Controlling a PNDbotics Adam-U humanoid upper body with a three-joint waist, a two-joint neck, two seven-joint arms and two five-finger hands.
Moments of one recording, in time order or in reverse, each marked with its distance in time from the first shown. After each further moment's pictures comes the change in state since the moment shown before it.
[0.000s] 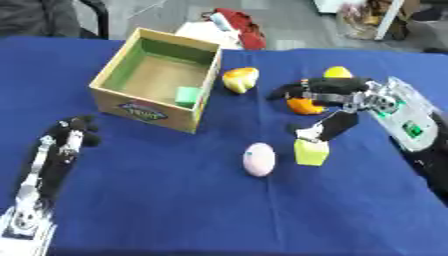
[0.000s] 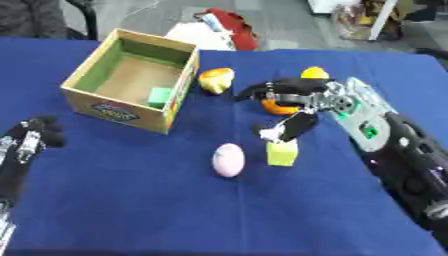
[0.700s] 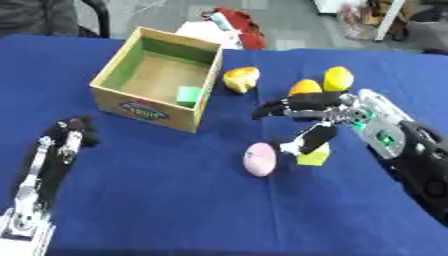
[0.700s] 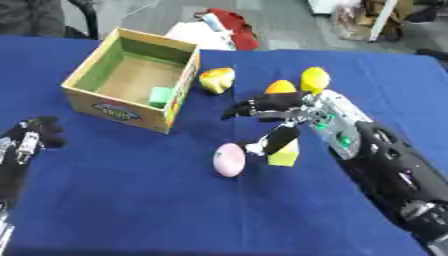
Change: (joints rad) left arm 0.001 0.000 0.000 0.000 0.000 -0.001 -0.001; right arm -0.001 0.038 0.048 0.037 0.099 -0.041 -0.041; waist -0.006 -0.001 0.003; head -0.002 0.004
